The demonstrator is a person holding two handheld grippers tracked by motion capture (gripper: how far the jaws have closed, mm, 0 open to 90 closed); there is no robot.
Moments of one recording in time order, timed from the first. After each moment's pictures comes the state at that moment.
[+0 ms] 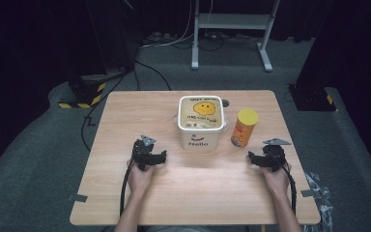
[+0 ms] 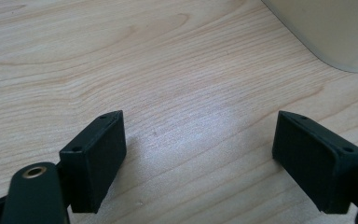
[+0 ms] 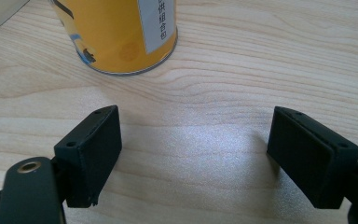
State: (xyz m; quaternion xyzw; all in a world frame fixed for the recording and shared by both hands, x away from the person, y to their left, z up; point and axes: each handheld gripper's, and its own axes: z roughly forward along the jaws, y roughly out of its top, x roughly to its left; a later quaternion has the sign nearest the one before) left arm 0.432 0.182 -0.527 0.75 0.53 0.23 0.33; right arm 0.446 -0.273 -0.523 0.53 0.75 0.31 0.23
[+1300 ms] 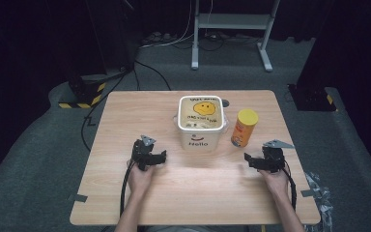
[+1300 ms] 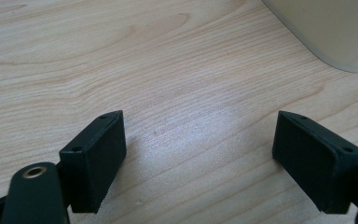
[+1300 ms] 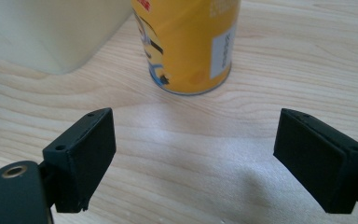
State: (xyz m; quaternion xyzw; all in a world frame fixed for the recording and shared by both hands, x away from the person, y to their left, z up) left arm 0.432 0.181 -0.527 0.74 0.54 0.23 0.33; right arm 0.427 -0.265 -0.504 0.50 0.75 0.38 0.19
